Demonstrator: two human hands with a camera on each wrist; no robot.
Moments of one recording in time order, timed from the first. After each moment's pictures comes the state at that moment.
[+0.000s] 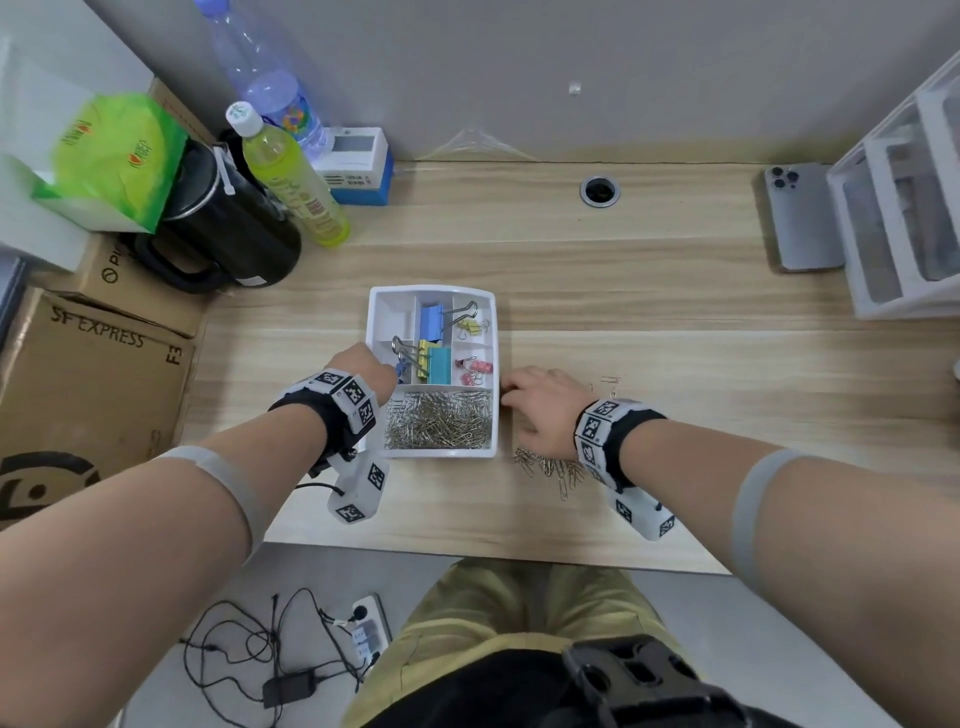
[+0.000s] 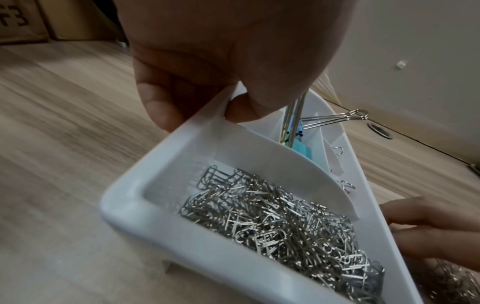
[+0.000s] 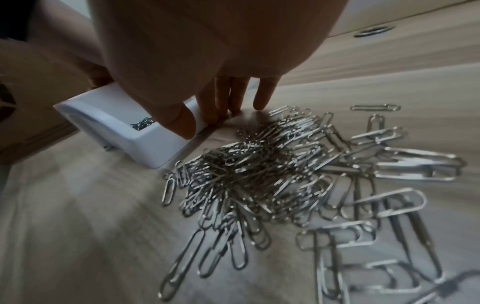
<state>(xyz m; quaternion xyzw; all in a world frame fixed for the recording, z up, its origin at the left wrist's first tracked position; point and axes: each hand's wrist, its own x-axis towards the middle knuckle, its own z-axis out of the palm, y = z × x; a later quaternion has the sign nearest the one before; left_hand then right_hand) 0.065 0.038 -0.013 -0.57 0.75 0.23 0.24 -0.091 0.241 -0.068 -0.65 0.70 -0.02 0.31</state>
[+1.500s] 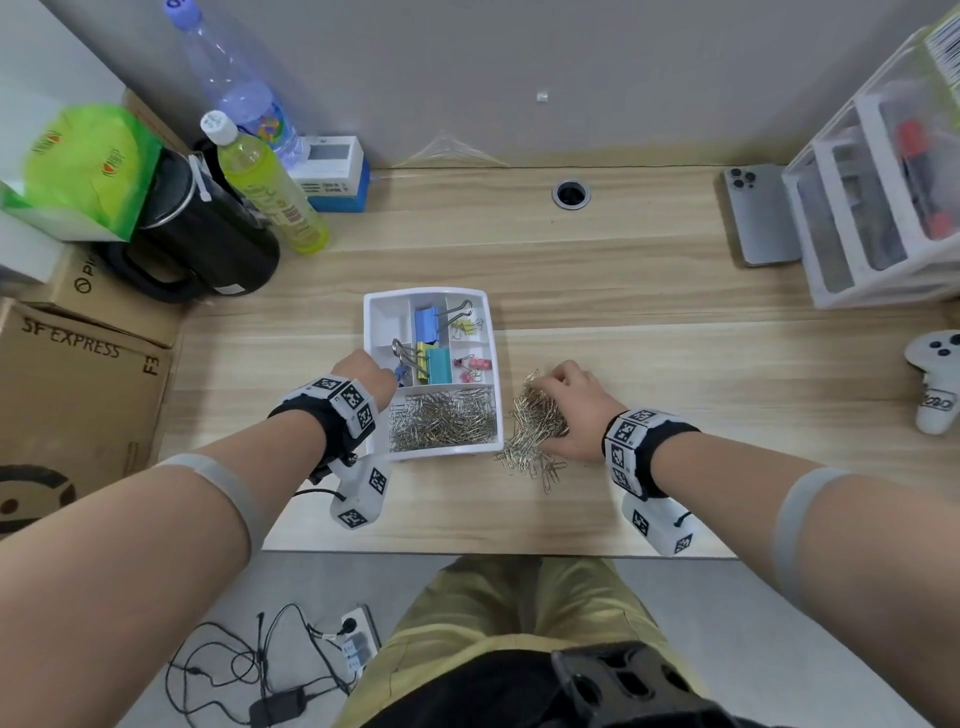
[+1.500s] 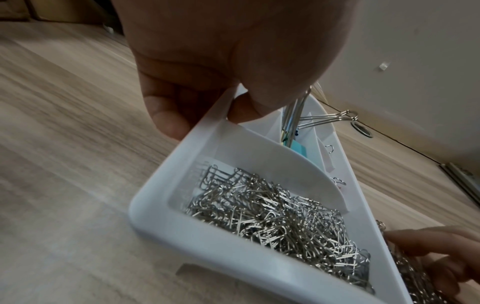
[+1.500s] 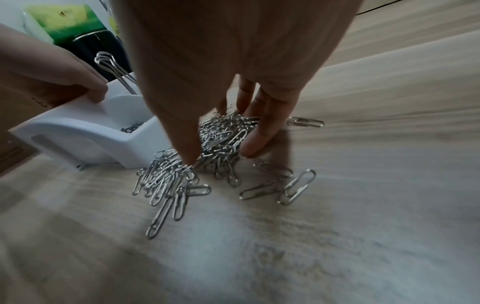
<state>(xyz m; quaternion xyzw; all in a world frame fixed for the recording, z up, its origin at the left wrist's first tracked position) 0.056 0.055 -0.022 -0.57 0.75 0.27 0.21 -0.108 0.295 -0.070 -0.47 0.80 -0.09 0.36</state>
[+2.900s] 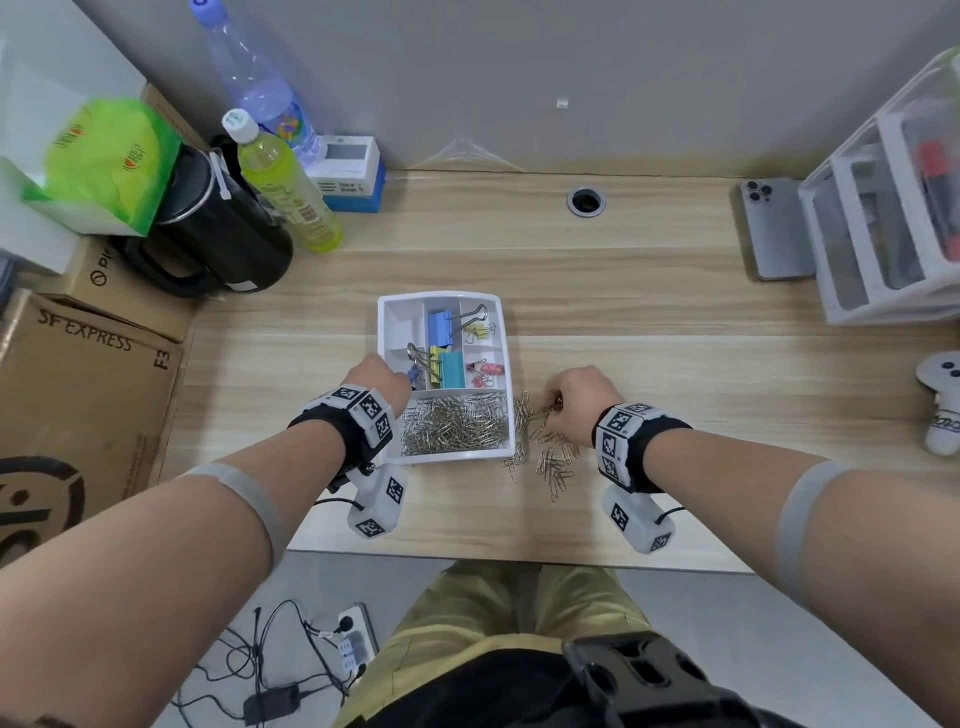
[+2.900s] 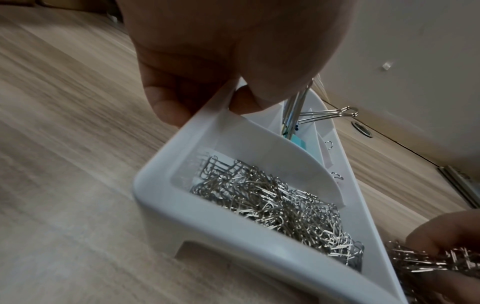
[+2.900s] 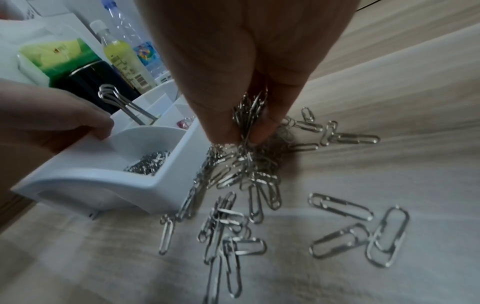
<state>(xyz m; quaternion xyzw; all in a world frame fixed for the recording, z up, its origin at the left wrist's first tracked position) 0.060 0.061 -0.022 -0.57 0.75 0.28 0.19 -0.107 0.261 -0.048 -0.38 0.84 -0.09 0.37</state>
